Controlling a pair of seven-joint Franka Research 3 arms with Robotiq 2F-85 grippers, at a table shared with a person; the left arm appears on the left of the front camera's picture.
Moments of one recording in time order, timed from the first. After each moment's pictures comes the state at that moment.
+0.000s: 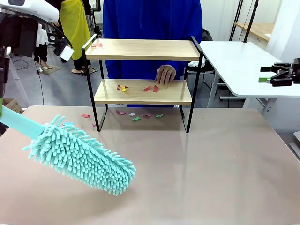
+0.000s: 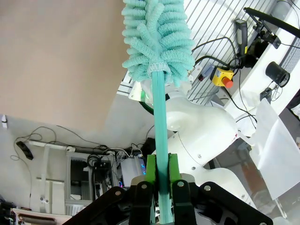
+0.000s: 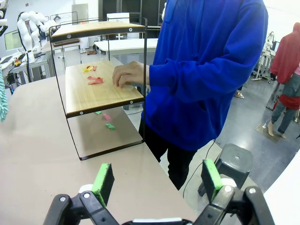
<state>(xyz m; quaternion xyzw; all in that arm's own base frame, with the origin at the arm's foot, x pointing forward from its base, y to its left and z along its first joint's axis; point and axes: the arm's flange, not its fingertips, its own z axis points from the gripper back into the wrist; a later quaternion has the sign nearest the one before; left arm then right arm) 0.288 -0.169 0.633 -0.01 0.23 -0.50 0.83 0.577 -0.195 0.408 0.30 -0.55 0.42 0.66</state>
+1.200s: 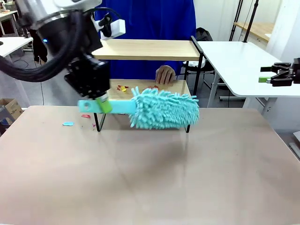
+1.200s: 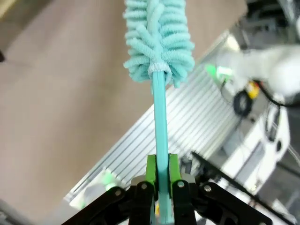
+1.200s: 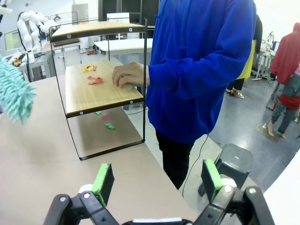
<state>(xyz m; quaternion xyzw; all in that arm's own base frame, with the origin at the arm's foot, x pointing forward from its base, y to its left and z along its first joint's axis) 0.298 -0.265 0.617 -0.22 0.01 -0.31 0.93 0.577 -0.195 0.408 0.30 -0.55 0.42 0.66</state>
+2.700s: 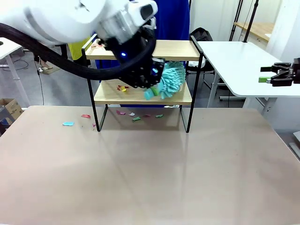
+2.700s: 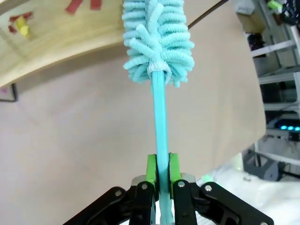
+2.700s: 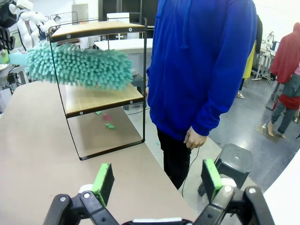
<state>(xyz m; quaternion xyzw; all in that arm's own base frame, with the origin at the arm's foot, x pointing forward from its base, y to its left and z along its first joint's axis) 0.371 -0.381 0.575 -0.21 -0.15 -0.11 0.96 0.577 -0.195 0.408 0.30 -0.55 0.42 0.66</state>
